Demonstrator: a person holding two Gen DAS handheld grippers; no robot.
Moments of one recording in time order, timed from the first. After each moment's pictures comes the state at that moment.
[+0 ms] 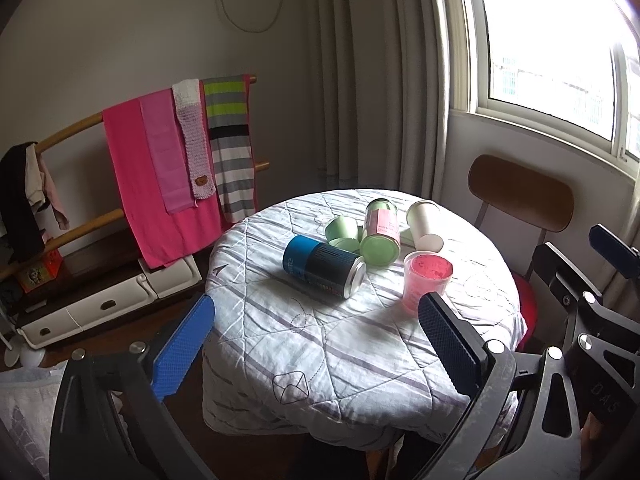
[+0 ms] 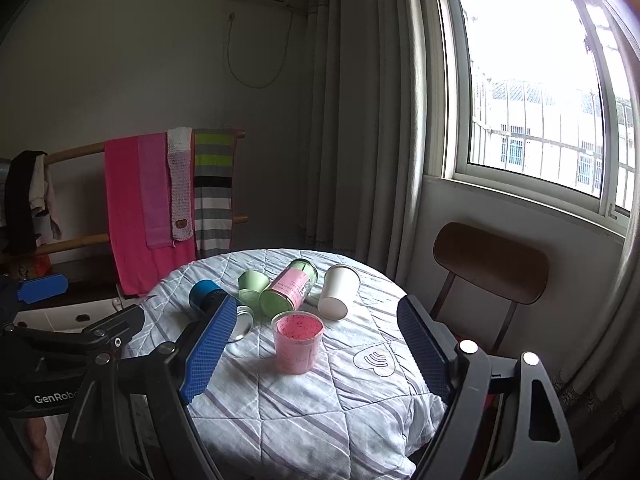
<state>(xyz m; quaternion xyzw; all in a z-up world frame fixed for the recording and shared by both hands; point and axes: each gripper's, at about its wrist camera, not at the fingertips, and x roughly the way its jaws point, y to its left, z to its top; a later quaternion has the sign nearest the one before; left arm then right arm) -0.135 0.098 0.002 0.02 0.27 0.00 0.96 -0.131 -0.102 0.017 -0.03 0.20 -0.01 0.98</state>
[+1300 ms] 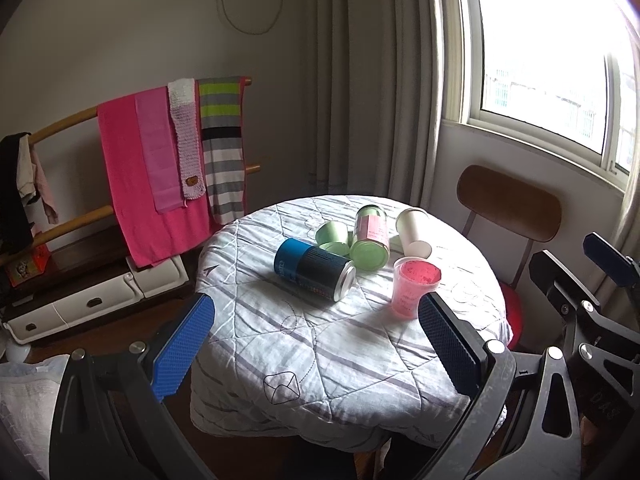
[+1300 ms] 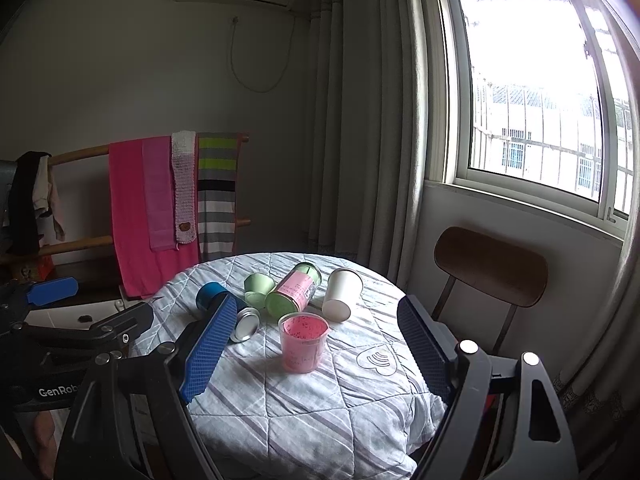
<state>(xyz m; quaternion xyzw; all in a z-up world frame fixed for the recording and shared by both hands) -0.140 0.099 0.004 0.00 0.26 -0.01 0.97 -0.141 -0.100 0.023 -0.04 0.19 0.00 0.98</state>
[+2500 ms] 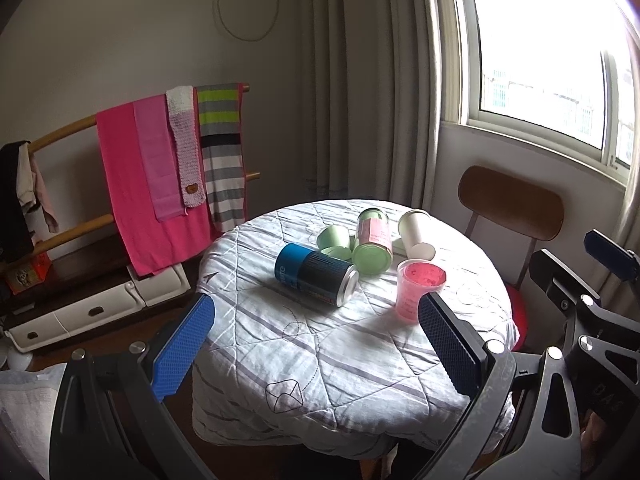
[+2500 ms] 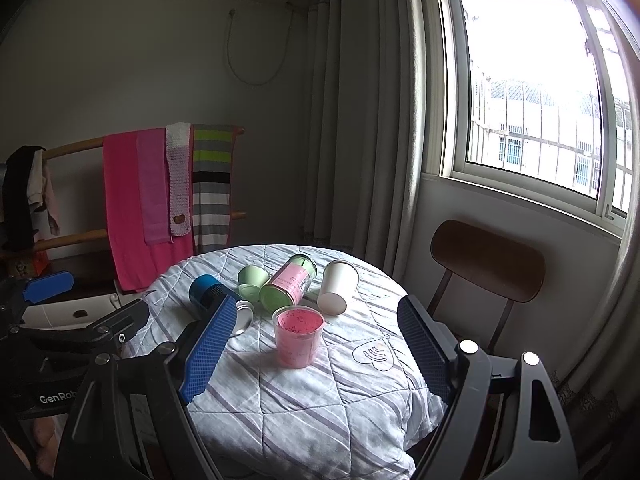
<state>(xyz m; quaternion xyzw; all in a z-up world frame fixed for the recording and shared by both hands) -0.136 0.097 -0.003 0.01 0.24 -0.01 0.97 -0.135 -0.095 0.019 -0.04 0.21 -0.01 0.98</state>
